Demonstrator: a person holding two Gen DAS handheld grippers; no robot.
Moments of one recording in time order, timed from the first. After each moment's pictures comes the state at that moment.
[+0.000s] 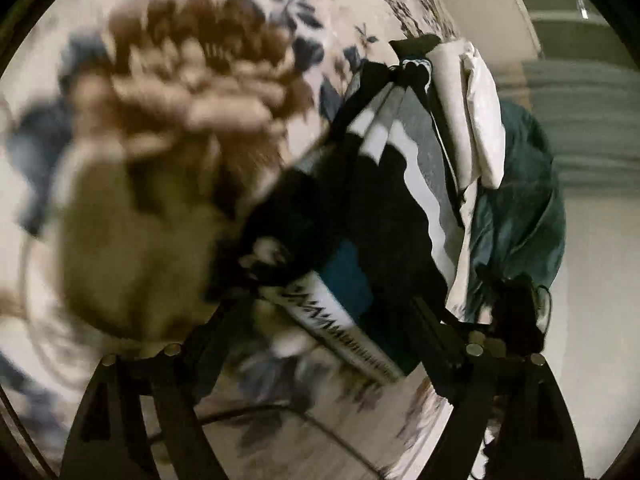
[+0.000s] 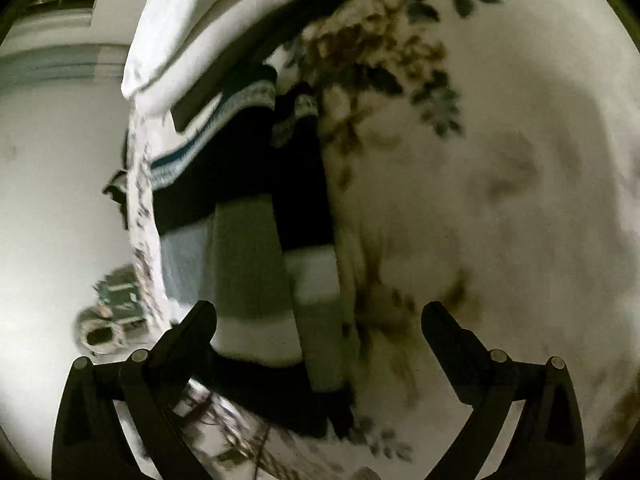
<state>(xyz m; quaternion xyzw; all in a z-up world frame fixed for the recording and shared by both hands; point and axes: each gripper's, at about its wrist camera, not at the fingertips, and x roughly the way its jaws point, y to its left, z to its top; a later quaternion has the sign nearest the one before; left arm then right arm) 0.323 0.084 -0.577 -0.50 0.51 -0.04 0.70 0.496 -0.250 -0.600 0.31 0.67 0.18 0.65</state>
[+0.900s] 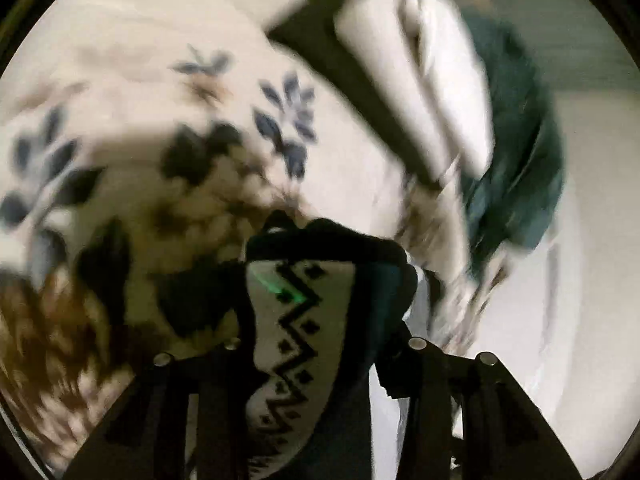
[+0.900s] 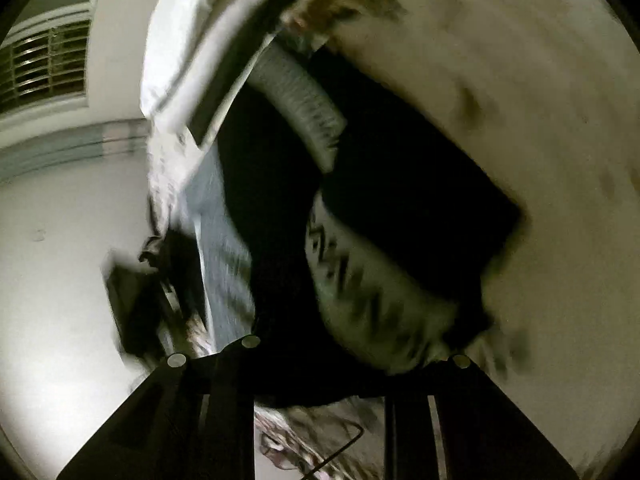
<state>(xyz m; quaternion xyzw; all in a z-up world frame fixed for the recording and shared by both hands) 0.540 0.088 -0.560 -0.32 0.63 -0.19 0.68 0.340 -0.240 -0.586 0.43 0.62 0.08 0.65</state>
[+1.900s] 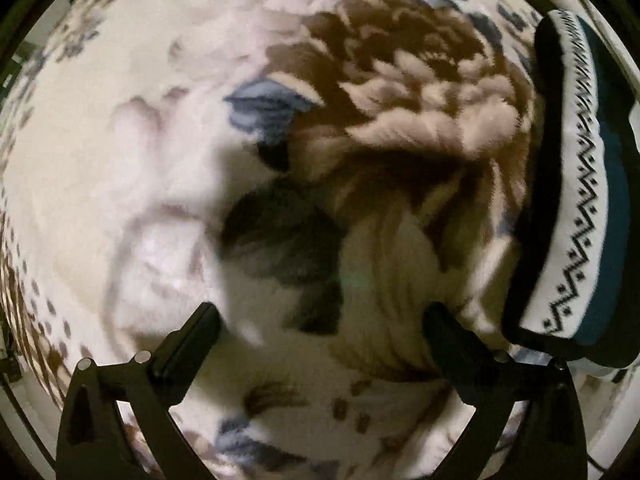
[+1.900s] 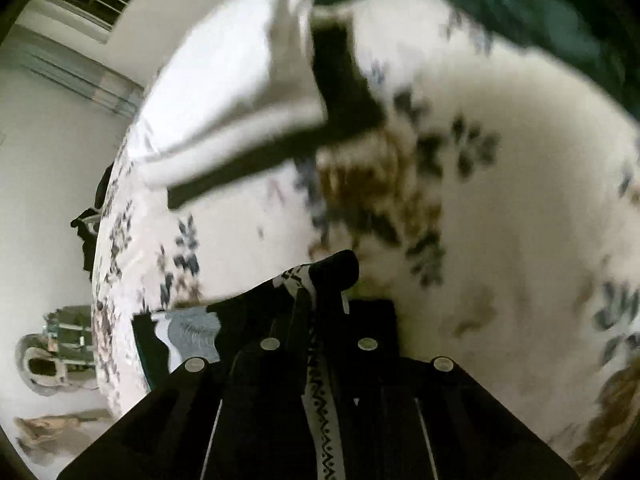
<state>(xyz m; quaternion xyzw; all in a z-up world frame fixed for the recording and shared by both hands) 0.353 0.155 -0.612 -0.17 0.68 0.13 0.70 0.536 -0.247 -0.530 0.22 0.56 0.09 0.80</state>
